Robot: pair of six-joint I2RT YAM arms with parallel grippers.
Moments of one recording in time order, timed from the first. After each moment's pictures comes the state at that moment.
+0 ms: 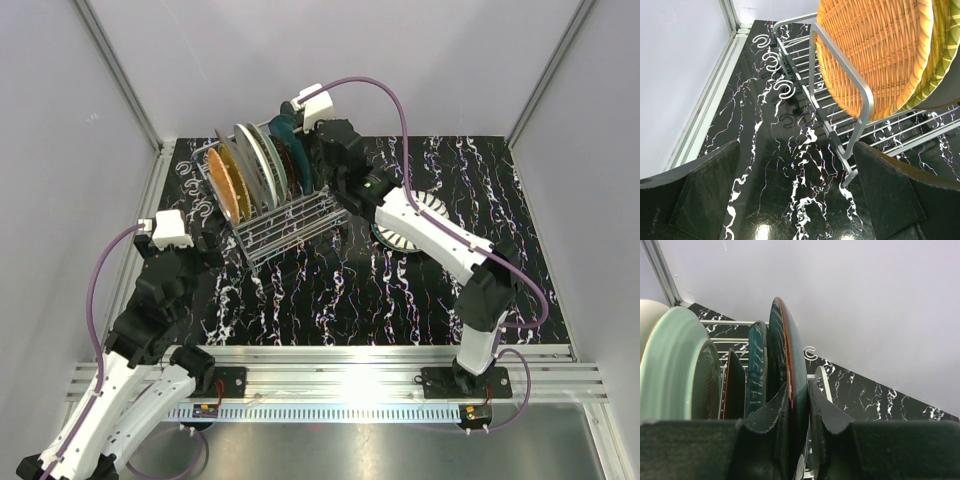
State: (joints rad) left arm -0.48 0.47 0.73 -0.46 -0.59 -0.13; right arm 0.80 1.83 1.81 -0.02 0.43 -0.14
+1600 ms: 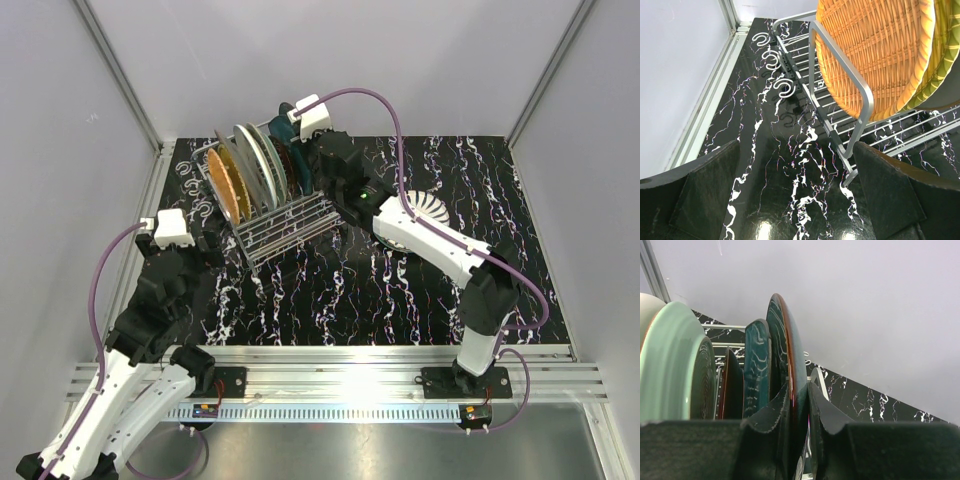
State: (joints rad) left arm -0.48 0.49 0.73 -0.46 -0.59 -0.13; right arm 0.84 1.81 1.70 0.12 0.49 -0.23
